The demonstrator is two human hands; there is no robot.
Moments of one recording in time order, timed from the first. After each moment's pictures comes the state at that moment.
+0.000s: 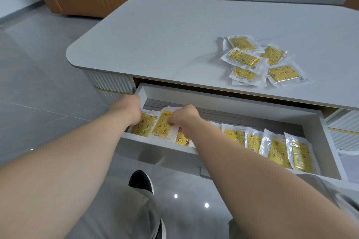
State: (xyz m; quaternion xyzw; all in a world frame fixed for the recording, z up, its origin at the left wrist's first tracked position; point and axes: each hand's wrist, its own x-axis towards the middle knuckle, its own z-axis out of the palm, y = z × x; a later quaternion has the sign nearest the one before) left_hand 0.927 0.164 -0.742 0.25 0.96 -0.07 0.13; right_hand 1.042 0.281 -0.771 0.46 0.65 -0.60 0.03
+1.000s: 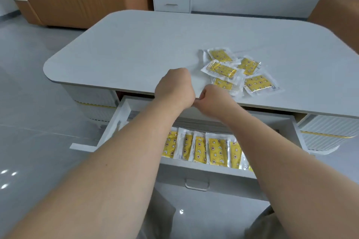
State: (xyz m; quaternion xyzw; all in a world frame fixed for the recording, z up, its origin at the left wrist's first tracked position) left_hand 1.029 0.283 -0.652 0.36 0.91 0.20 0.05; right_hand 1.113 0.375 -0.692 0.39 0.88 -0.28 -0.03
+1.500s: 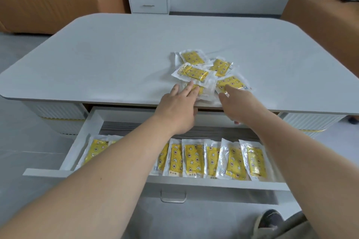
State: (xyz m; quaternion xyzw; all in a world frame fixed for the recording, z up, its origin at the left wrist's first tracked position) left_hand 1.064 0.340 -0.701 0.58 0.81 0.02 0.06; right_hand 1.204 0.457 -0.680 0.46 0.87 -0.18 0.03
